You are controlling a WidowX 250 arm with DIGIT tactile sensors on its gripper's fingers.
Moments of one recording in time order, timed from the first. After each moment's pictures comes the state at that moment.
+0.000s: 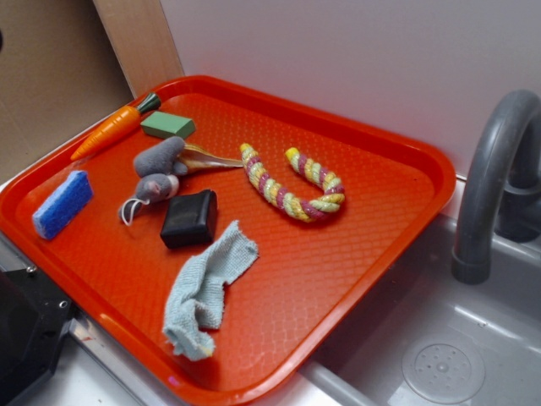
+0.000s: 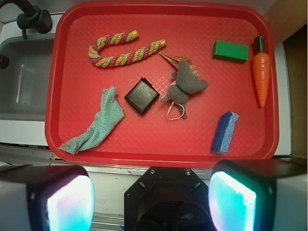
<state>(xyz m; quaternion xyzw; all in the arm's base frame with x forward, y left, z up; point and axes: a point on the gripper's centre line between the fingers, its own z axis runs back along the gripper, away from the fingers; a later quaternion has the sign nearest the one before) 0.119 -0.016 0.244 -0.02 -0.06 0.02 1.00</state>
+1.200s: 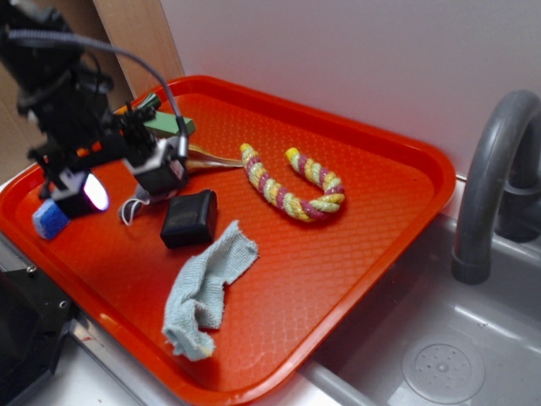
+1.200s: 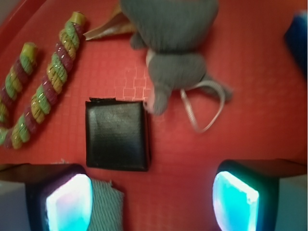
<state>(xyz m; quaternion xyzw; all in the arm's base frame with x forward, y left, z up) 0.169 -0.026 0.078 -0.10 -0.09 0.41 0.90</state>
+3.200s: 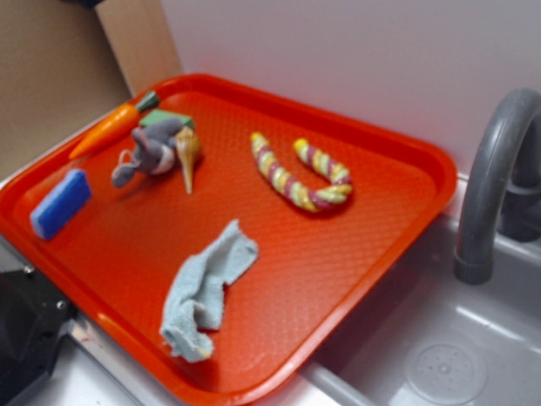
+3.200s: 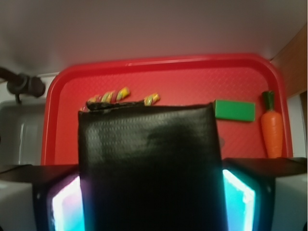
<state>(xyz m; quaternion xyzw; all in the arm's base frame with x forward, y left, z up) 0.229 0.014 0.227 -0.05 -0.10 0.04 0.99</state>
